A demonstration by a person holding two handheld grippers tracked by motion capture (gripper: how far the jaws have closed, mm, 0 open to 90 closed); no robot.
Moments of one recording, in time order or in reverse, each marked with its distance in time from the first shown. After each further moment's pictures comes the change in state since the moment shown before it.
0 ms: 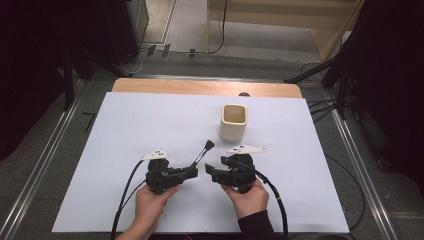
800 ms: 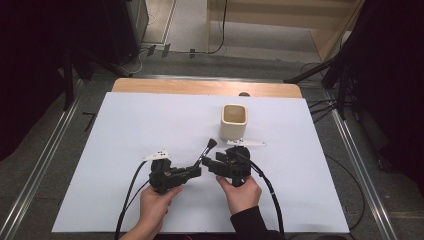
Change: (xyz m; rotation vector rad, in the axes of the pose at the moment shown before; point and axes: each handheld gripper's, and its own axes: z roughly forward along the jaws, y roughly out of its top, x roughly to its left) left arm -0.002 -0.001 0.007 -0.042 -0.027 -0.018; right arm -0.006 0.010 0.017 -0.028 0.061 0.169
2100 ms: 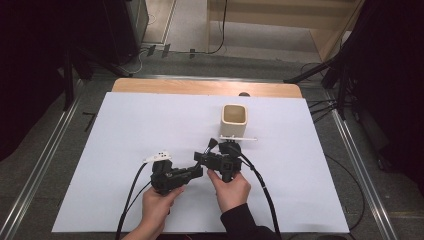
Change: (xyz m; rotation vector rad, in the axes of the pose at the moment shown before) left arm -0.002 -0.003 0.002 -0.032 -0.023 -0.001; right arm 0.007 0.010 0.023 0.045 0.065 0.133
